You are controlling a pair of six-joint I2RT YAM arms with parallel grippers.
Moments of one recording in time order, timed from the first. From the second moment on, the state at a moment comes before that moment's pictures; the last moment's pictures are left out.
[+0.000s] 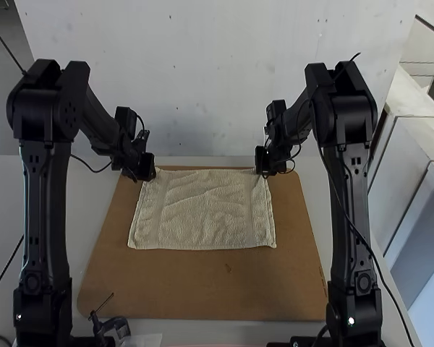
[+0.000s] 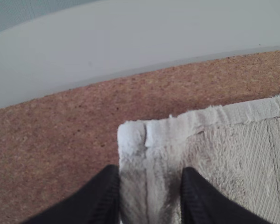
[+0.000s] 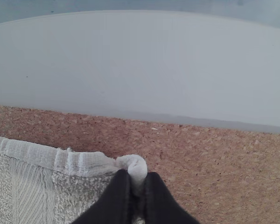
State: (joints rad) left arm -0.09 2.18 1.21 0.04 0.19 0.08; right arm 0.20 2.26 1.38 -0.14 -0.08 0.09
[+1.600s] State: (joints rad) left arm -0.11 1.85 1.01 0.00 0.21 0.09; right arm 0.17 1.86 1.12 -0.16 -0.15 0.09
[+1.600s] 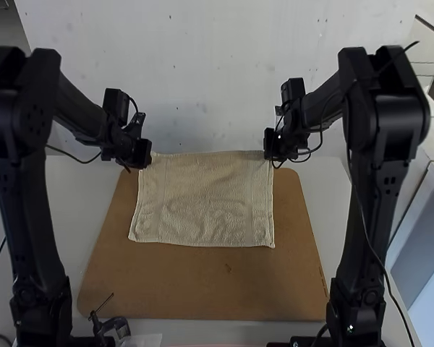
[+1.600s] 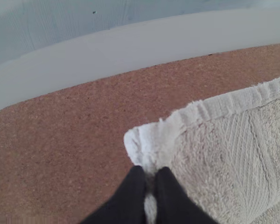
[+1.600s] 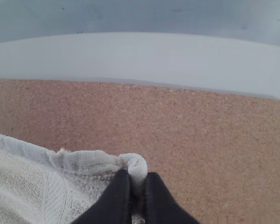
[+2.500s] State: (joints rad) left arm -0.13 1.37 0.62 -0.12 0.21 0.11; right arm 0.23 1.33 0.73 -0.37 -0.17 0.09
